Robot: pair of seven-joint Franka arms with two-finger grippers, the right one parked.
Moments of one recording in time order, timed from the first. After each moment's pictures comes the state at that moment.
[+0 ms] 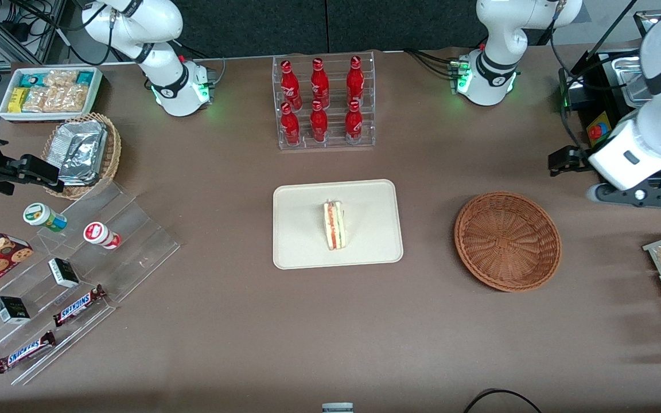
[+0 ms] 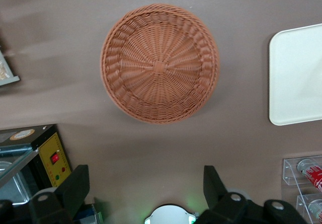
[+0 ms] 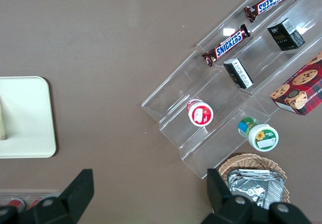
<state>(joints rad) -0.09 0.08 0.01 -1.55 0.04 1.45 0.03</state>
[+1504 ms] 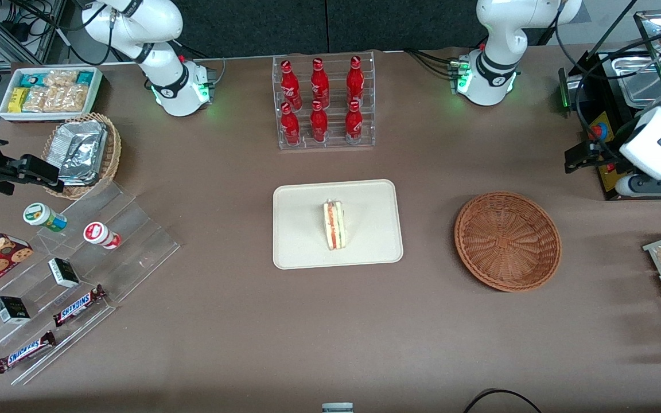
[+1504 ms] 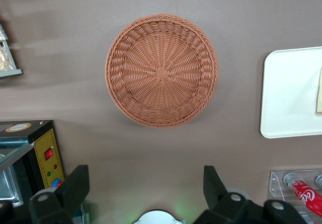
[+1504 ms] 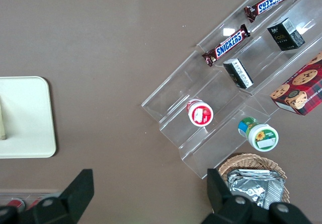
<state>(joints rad) -0.04 0.04 -0.03 -1.56 0.01 1.46 -0.03</state>
